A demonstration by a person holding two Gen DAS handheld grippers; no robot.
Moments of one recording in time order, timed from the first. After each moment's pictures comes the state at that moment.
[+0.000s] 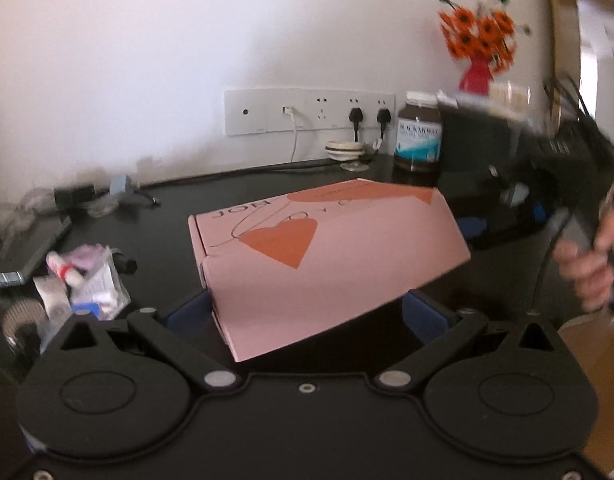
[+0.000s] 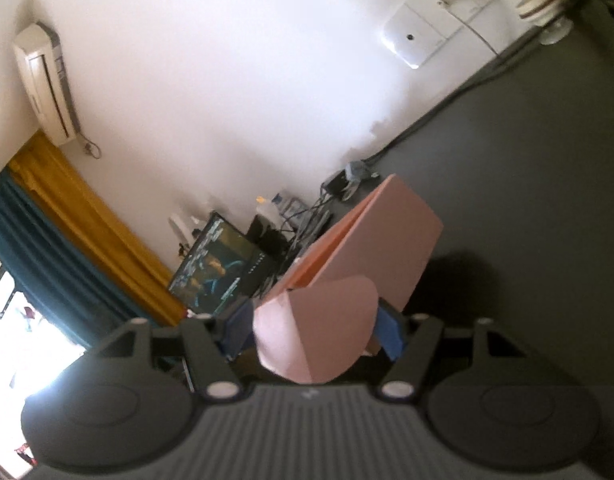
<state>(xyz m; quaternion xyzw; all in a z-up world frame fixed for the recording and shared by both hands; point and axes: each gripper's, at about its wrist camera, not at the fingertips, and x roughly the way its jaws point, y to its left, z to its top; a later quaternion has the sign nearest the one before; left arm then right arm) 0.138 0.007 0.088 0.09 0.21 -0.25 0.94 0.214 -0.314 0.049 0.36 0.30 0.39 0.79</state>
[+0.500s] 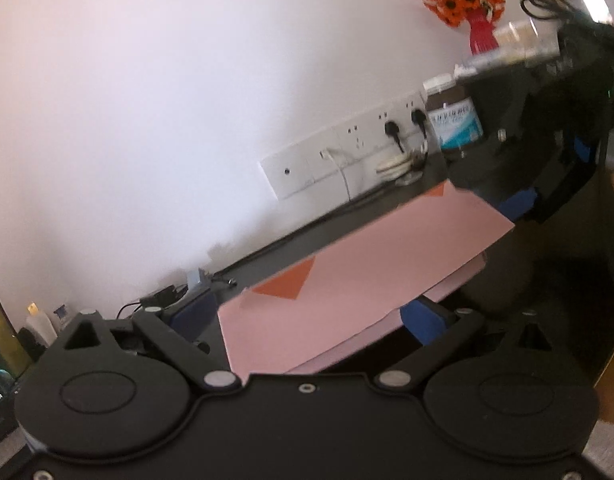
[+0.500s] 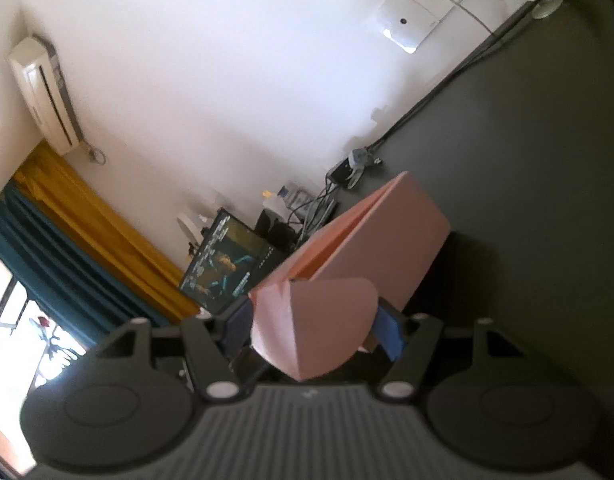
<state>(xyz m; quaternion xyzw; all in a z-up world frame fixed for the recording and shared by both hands) 0.109 -0.037 0.080 0.23 0.09 -0.14 0.96 0.213 -0.320 0.041 0.37 0.31 0.40 0.78</state>
